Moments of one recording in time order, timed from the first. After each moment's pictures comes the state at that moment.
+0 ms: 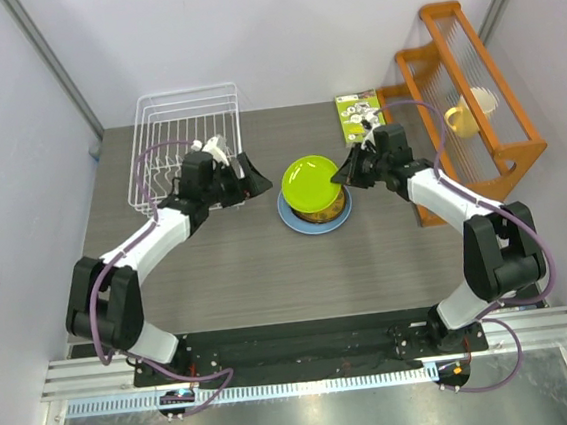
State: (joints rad) left arm -0.37 1.52 1.00 0.01 0.33 -0.63; right arm 0.26 1.56 1.05 -0.12 -0.36 0.54
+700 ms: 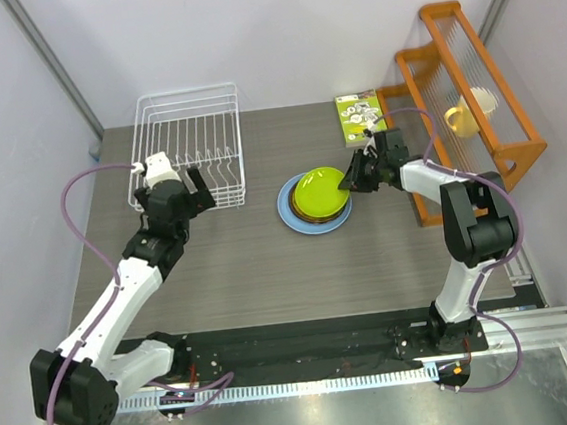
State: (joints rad) left arm -0.37 1.07 0.81 -0.16 -0.45 -0.39; right arm 0.17 1.80 1.10 -0.13 -0.38 0.48
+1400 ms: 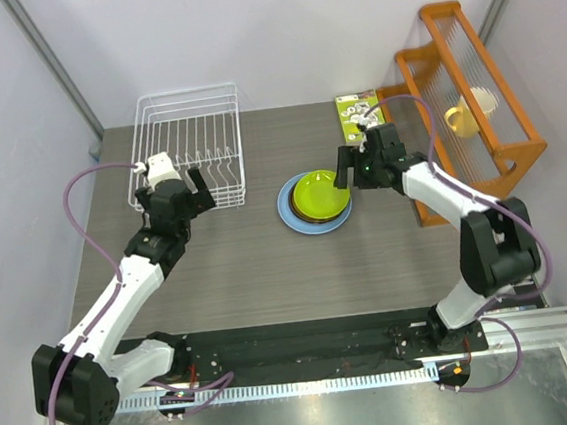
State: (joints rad) left arm -0.37 1.08 0.81 -0.17 -0.49 -0.37; right arm 0.27 1.64 1.14 -0.32 -0.14 0.33
